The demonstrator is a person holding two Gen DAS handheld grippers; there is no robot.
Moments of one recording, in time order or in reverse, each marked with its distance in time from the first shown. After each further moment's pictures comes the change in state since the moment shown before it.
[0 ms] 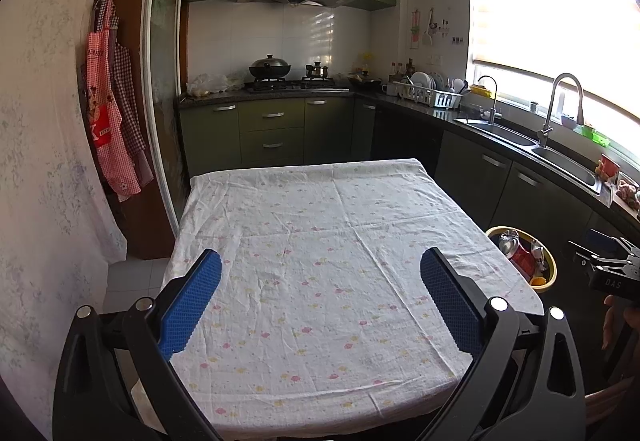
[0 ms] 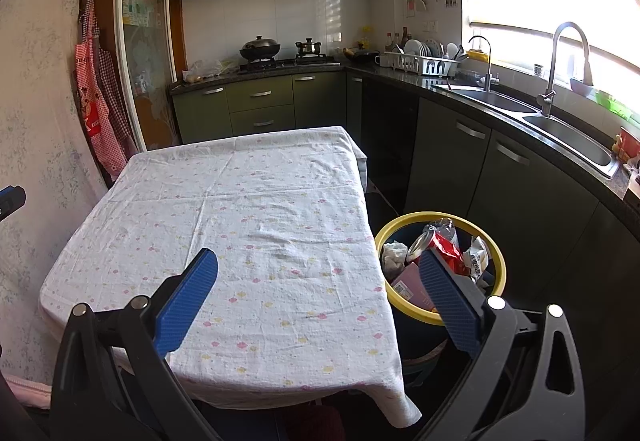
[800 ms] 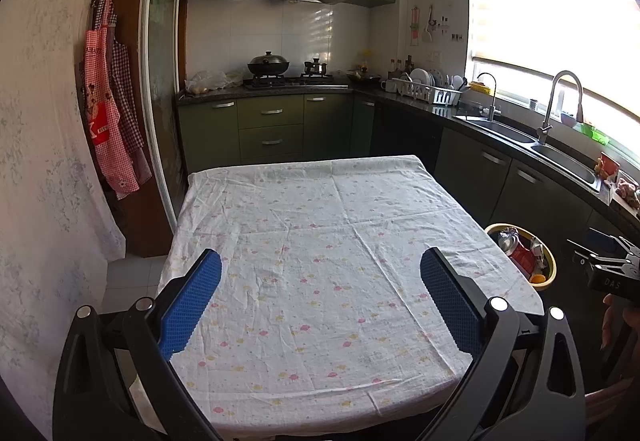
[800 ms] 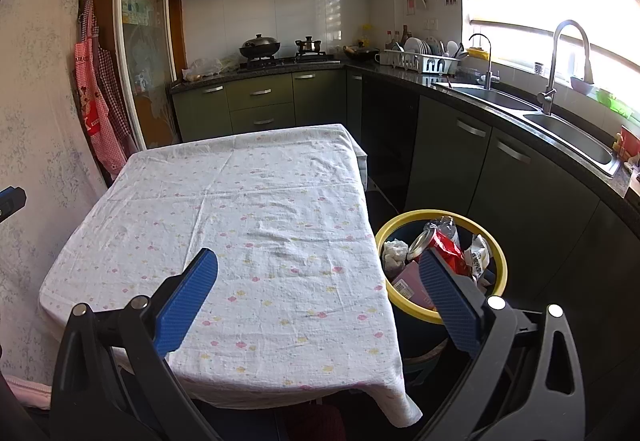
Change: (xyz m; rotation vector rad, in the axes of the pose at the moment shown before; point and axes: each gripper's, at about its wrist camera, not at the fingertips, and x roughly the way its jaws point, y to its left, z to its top) left arm 0.002 -0.002 -0.003 0.002 0.013 -0.005; right arm 0.001 0.001 -0.001 0.002 0.002 0.001
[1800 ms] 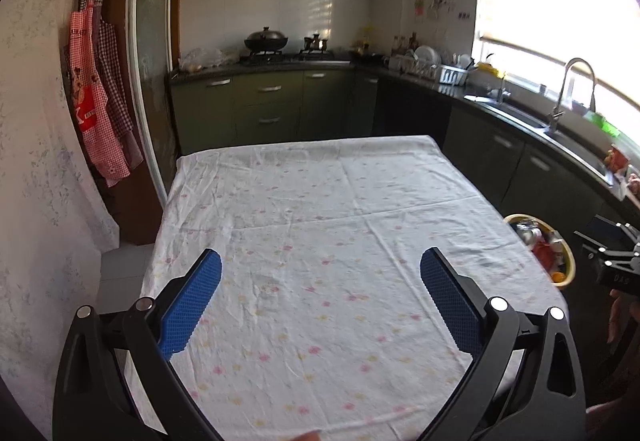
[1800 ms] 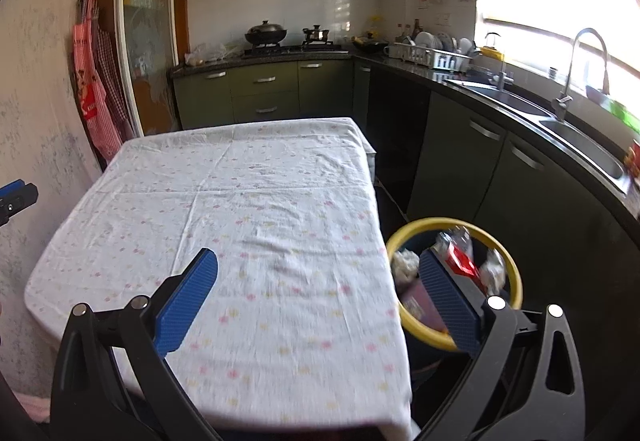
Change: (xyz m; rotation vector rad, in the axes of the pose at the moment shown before) left arm 0.089 0.019 0.015 0.004 0.102 0.007; right arm 0.075 0.021 0.018 -0.070 0.059 0.006
